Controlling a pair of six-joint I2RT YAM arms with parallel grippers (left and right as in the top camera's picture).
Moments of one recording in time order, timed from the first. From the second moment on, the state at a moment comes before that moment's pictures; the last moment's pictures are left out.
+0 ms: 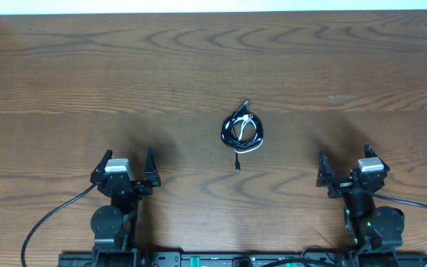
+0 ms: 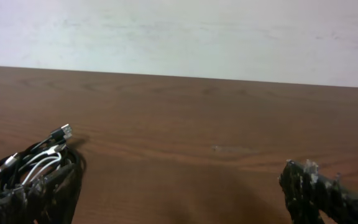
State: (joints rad) left arm -0.02 0.01 0.01 -0.11 -0.03 -0.07; right arm 0.07 0.02 0.01 -0.07 -0.06 0.01
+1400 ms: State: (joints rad) left arm -0.02 0.45 0.36 -0.45 -0.03 -0.07; right arm 0.07 0.22 0.24 -0.31 0.00 0.03
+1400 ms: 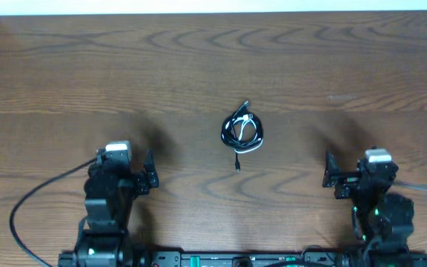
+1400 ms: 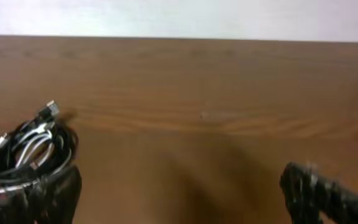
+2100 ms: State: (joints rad) left arm -0.02 0.93 0.81 -0.77 0.15 -0.25; right arm 0.07 0.88 0.76 -0.55 -0.14 0.04
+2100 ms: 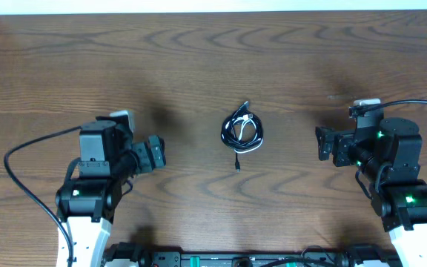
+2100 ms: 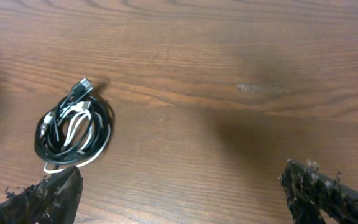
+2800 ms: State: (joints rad) left arm -0.37 1.72 1.05 -0.42 0.31 -0.48; right arm 0.07 0.96 0.79 -0.56 -0.15 0.04
